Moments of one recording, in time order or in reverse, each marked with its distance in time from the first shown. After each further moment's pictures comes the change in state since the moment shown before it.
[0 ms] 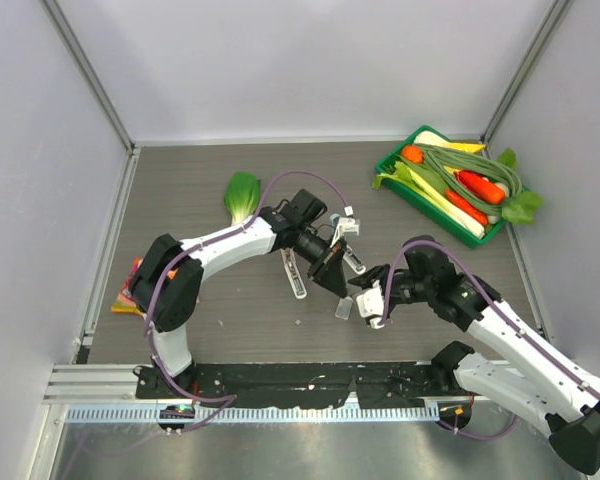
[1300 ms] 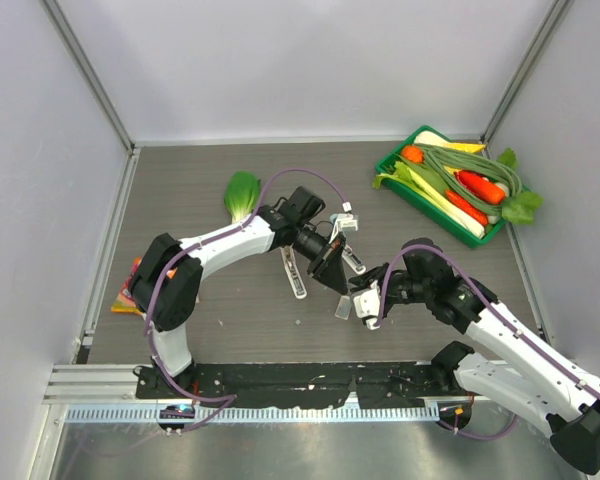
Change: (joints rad) left arm 0.017 0.000 0.000 0.040 0.031 -0.044; right arm 0.013 -0.003 -0.043 0.068 0.067 -0.012
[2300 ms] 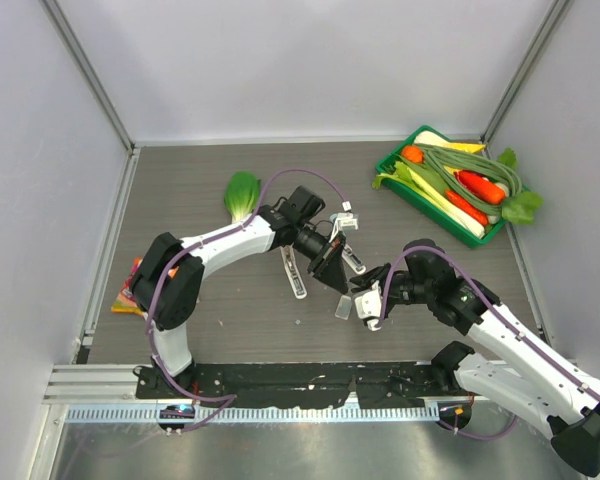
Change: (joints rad) left arm 0.004 0.009 0.000 0.016 0.003 -0.010; right arm 0.000 -0.018 0.000 -0.008 0.005 0.000
